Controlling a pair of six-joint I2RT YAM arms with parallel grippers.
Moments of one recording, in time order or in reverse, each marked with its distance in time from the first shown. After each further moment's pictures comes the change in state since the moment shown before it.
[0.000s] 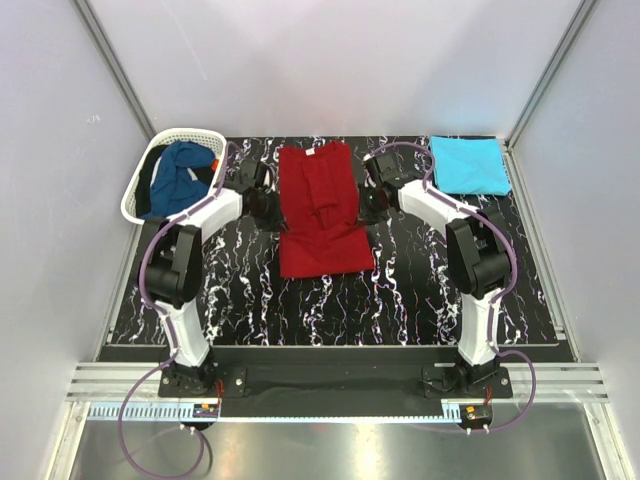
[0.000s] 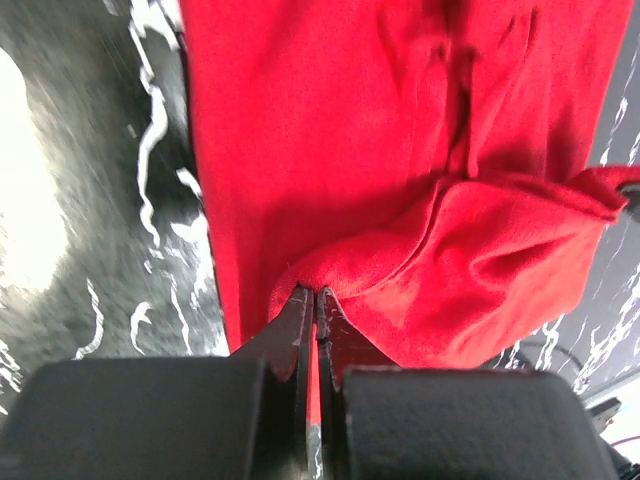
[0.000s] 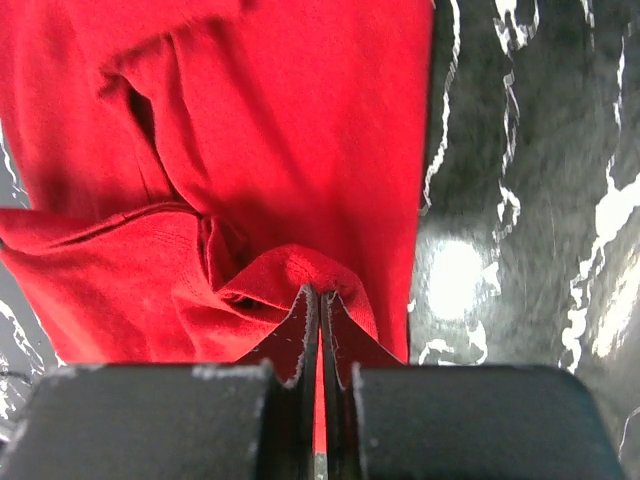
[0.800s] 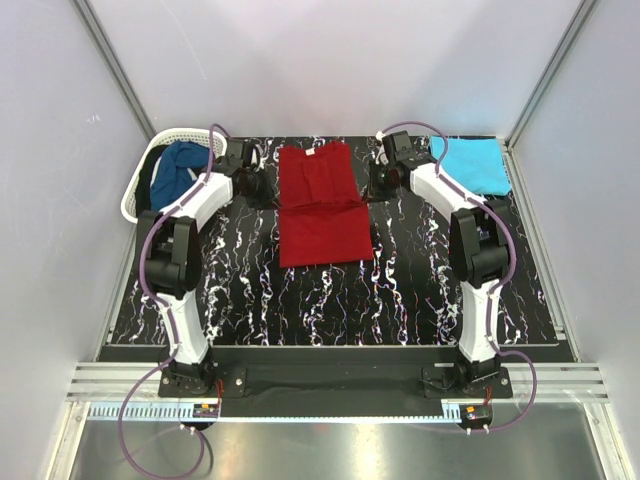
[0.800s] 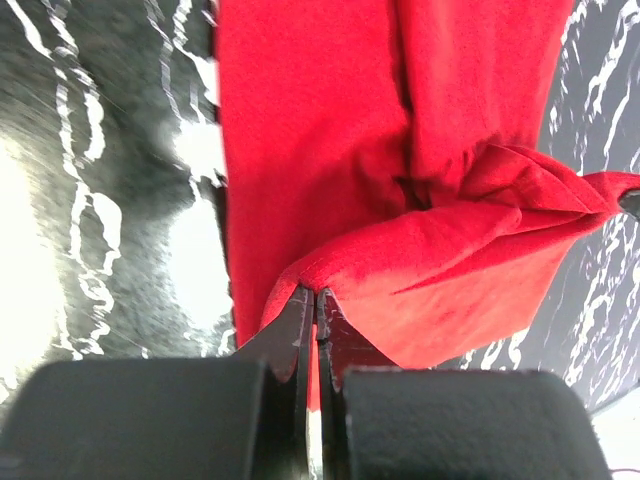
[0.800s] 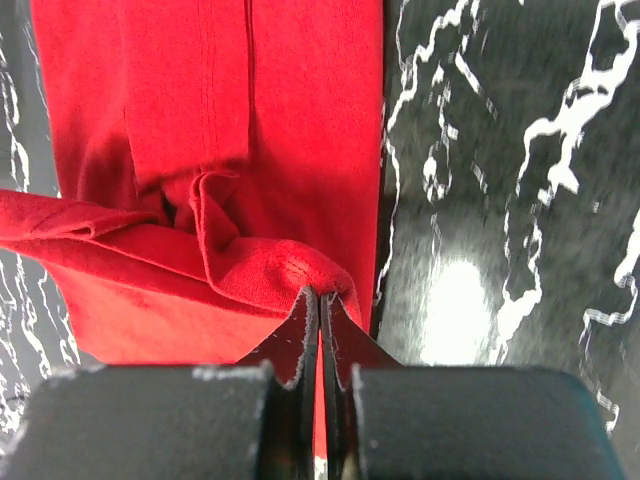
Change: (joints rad) left arm 0.086 0.074 0.197 -0.029 0.026 0.017; right arm -0.100 0.084 0.191 -0.014 -0.073 -0.094
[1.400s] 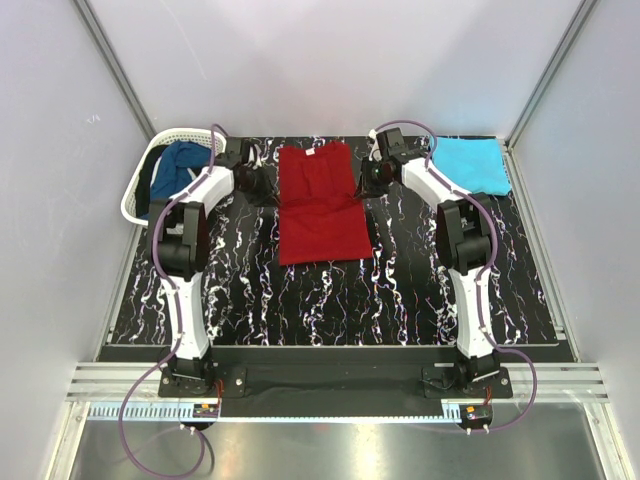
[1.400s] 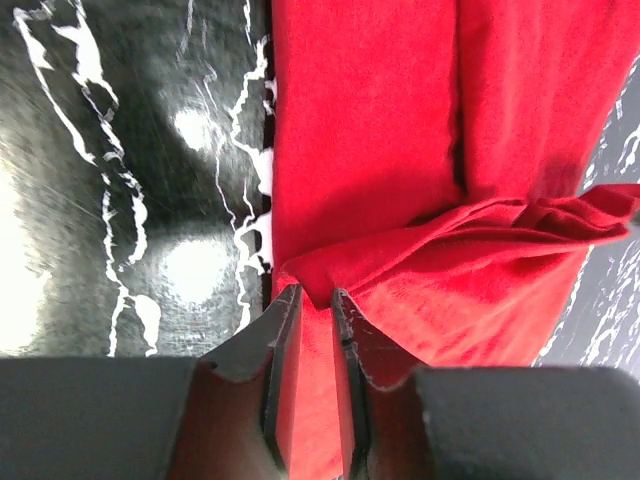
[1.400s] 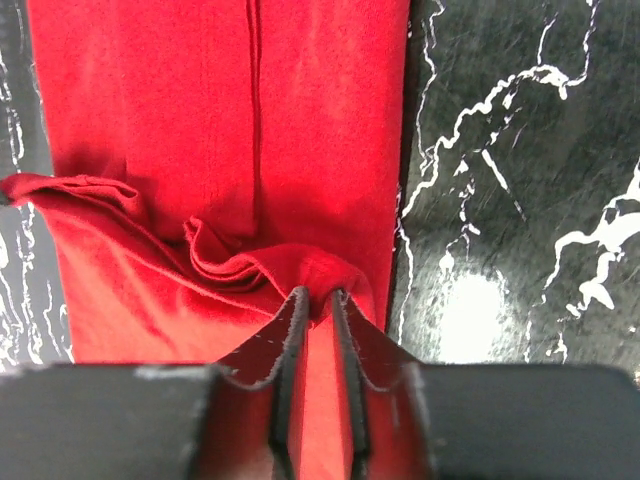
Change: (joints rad) left arm 0.058 0.201 0.156 -0.008 0.054 0.014; right arm -0.015 0.199 0.215 -0.026 -0.078 -0.013
